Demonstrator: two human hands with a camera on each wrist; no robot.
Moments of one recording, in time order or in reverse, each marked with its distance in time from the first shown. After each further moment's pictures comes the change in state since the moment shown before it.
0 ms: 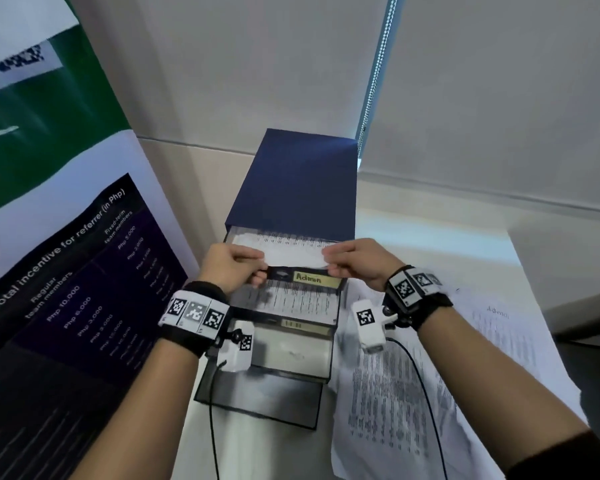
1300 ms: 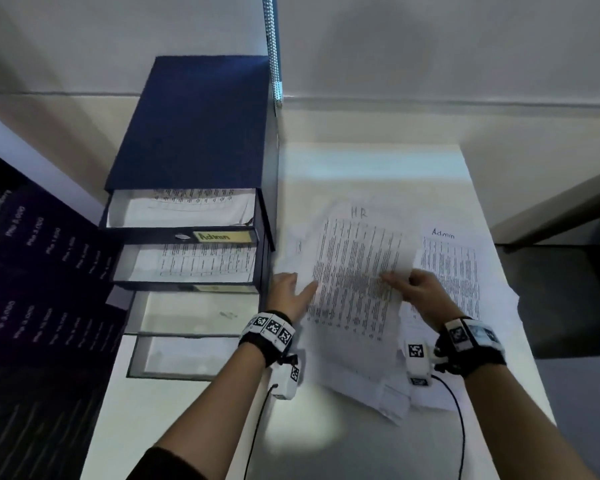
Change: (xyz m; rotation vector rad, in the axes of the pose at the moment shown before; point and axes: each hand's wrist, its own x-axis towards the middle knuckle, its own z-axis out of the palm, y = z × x) left_hand -0.014 -0.163 0.247 0.521 -0.249 -0.014; right_hand -0.091 0.206 -0.206 0.002 0.298 -0.016
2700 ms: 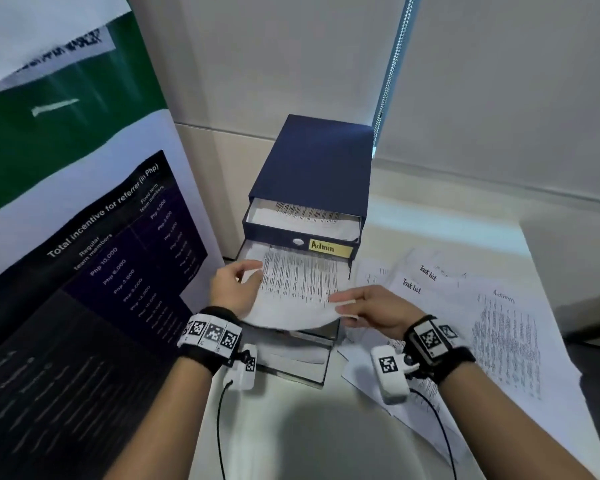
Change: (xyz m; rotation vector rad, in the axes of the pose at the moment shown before) left_hand -0.114 -0.064 -0.241 -0.237 0.542 0.055; right_hand -0.051 -0.104 0.214 -0.013 -0.498 0.202
